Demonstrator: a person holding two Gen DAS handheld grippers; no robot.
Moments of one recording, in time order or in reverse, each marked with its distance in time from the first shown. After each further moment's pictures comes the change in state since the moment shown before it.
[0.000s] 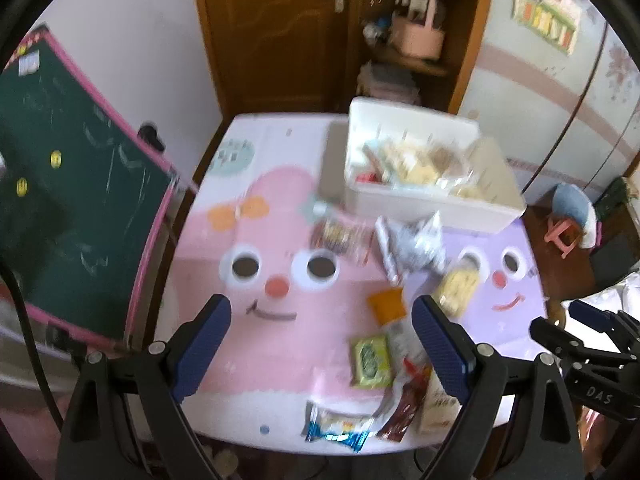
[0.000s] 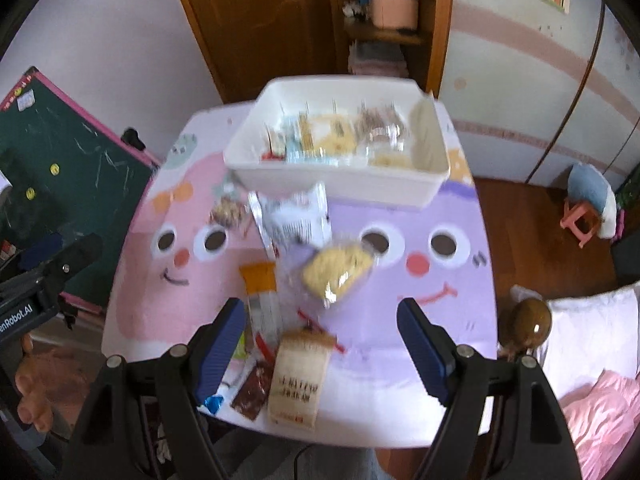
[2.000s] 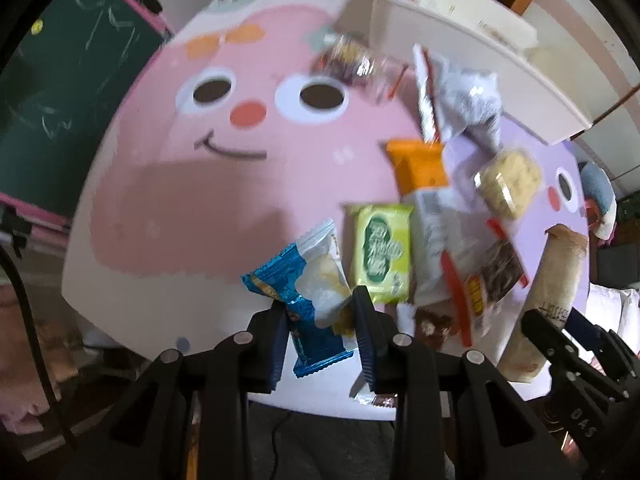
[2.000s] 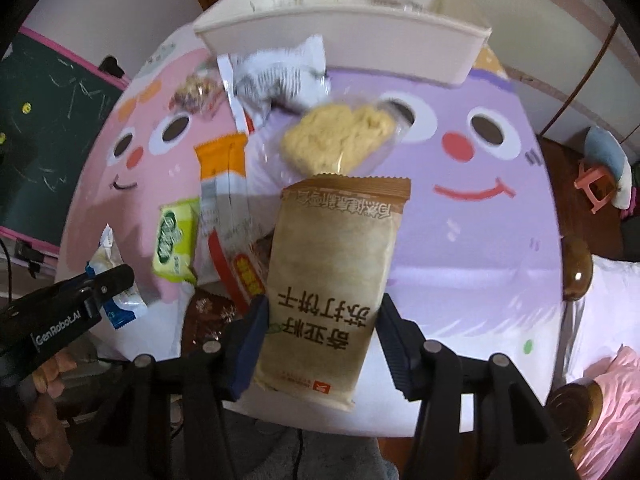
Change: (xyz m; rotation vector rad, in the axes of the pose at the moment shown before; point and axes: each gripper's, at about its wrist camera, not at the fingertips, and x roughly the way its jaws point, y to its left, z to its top) left arm 0.111 -0.030 -0.083 -0.161 0.312 -0.002; right arm 0.100 -0.006 -0.073 -0.020 0.175 0.004
